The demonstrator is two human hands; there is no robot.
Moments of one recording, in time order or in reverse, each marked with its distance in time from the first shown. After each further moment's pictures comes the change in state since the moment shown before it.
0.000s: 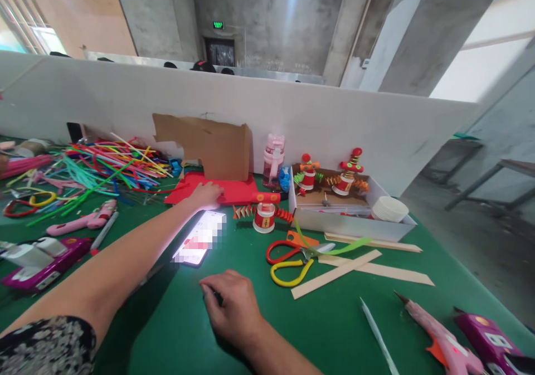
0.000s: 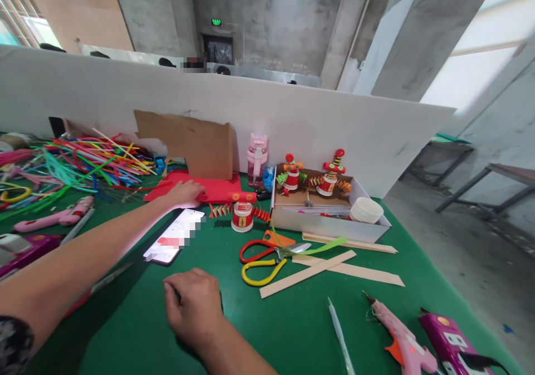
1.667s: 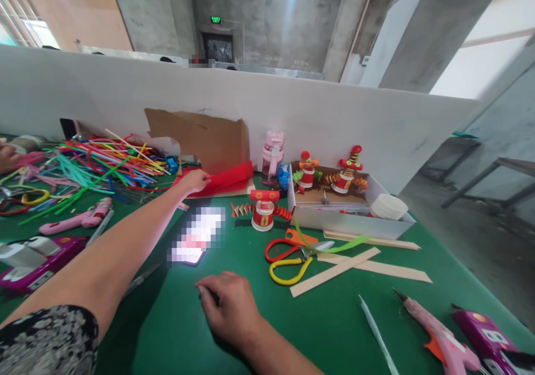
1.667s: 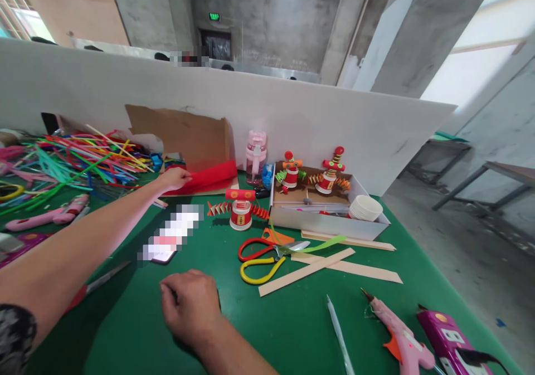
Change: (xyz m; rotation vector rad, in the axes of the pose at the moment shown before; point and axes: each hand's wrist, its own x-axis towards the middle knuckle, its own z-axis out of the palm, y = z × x) left_hand 0.026 -0.044 -0.014 -0.185 0.013 -0.255; right_hand -0.001 0.001 0.001 -0.050 -0.139 0.070
